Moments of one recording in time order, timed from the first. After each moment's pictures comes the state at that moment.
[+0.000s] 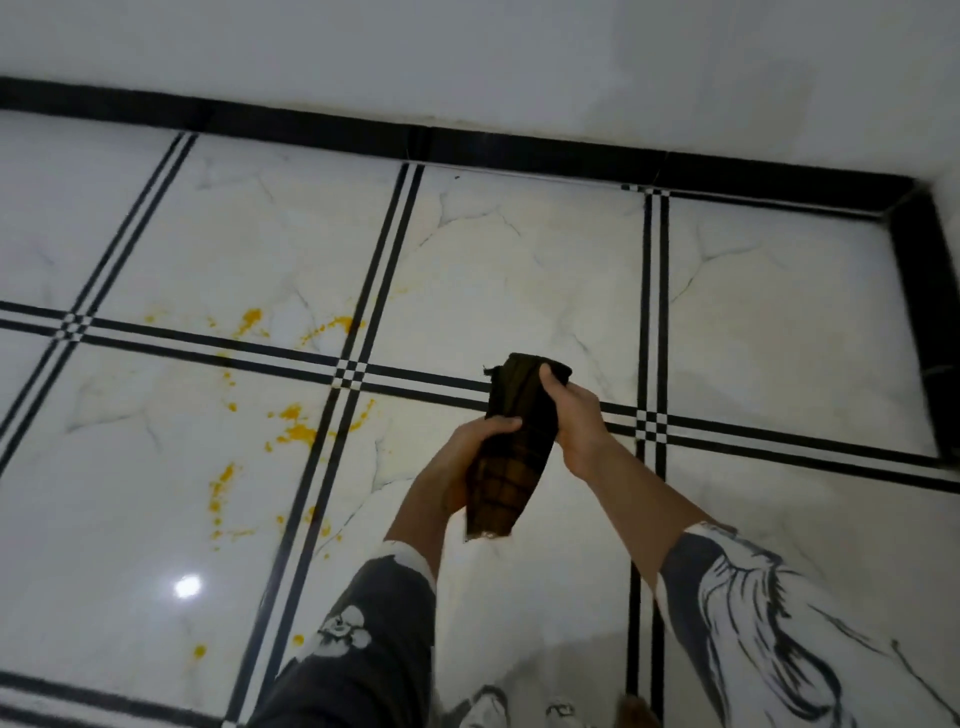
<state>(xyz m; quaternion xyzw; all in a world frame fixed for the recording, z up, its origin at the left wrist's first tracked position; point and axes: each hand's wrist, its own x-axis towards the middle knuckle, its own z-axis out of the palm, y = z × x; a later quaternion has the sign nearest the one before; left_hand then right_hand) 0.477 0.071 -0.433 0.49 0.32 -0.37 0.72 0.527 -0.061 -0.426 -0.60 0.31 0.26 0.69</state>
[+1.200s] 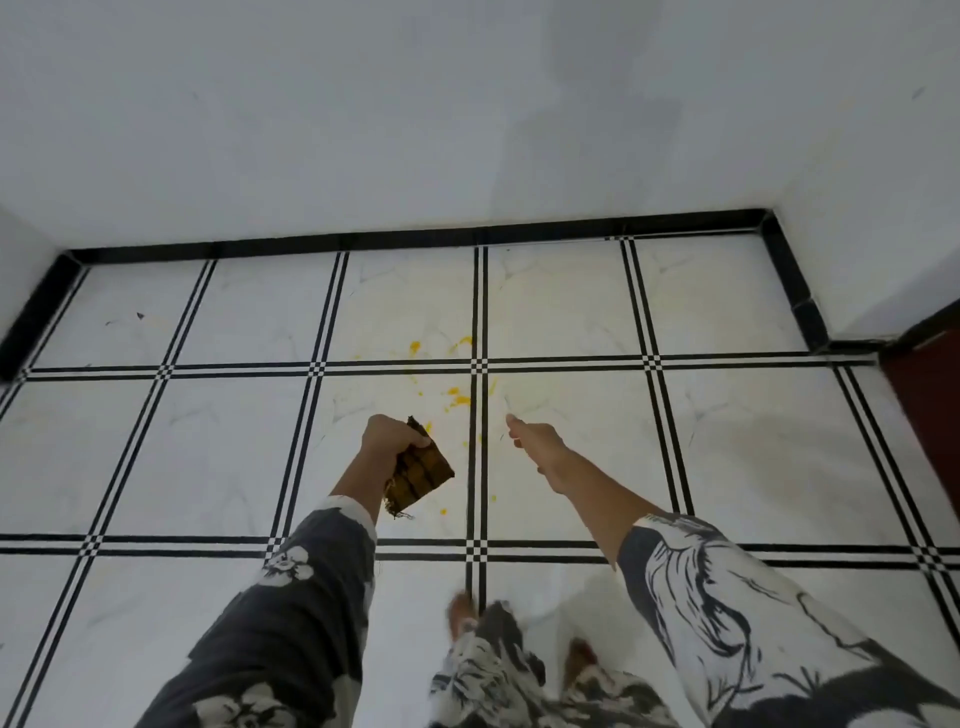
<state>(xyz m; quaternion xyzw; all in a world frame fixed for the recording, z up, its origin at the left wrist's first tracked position) 0.156 0.396 0.035 0.77 0.37 -0.24 0.46 0.133 0.198 0.041 -0.70 0.29 0.34 0.55</state>
